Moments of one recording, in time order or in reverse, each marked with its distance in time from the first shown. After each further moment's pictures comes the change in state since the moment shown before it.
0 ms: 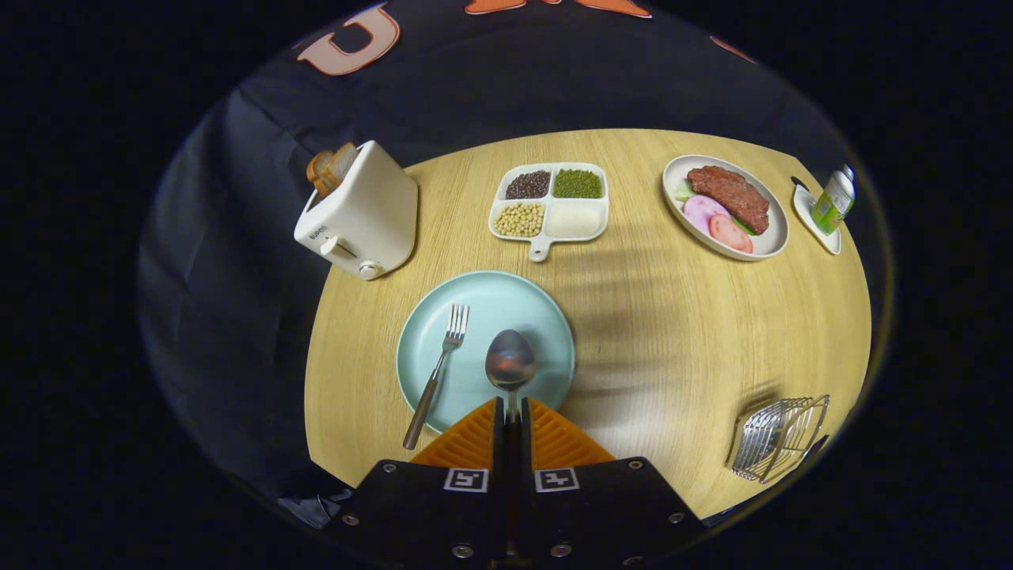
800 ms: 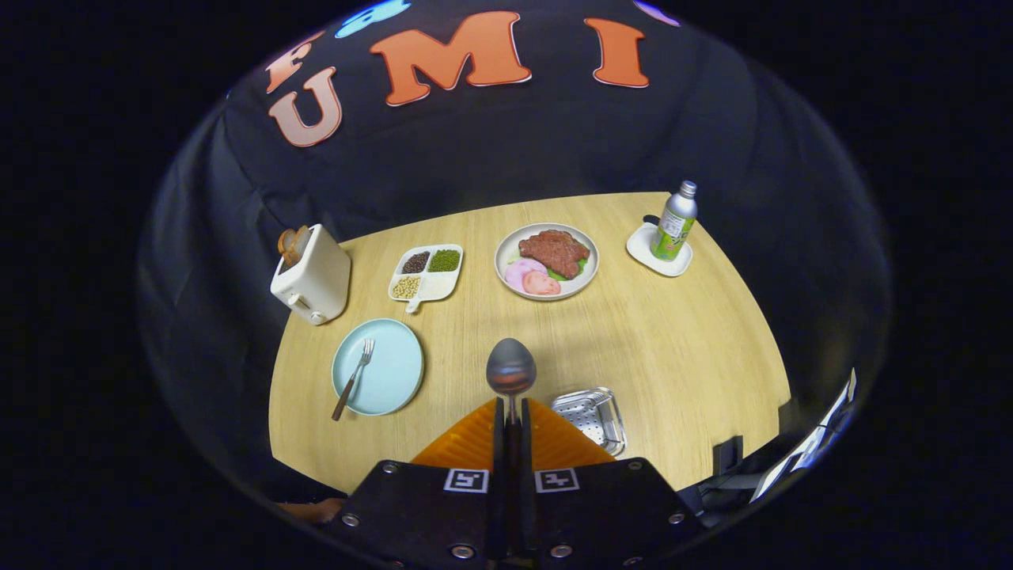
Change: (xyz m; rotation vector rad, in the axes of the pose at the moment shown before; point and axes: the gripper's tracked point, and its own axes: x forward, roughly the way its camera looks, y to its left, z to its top) arm -0.160 -0.166 -0.011 0.051 -0.212 -0.245
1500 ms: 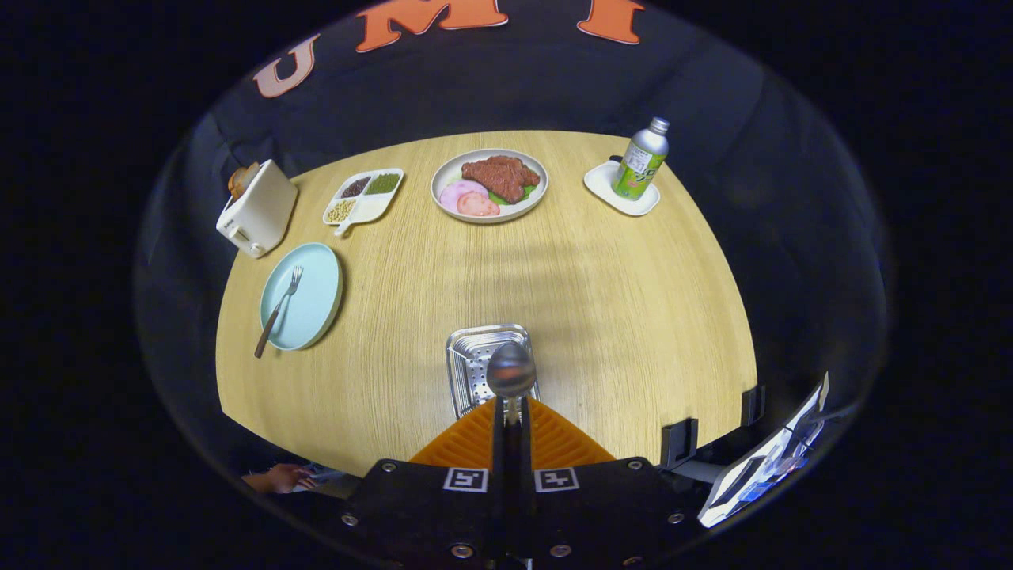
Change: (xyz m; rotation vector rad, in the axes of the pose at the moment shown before) arm 0.037 -0.068 -0.071 -0.087 0.256 -0.080
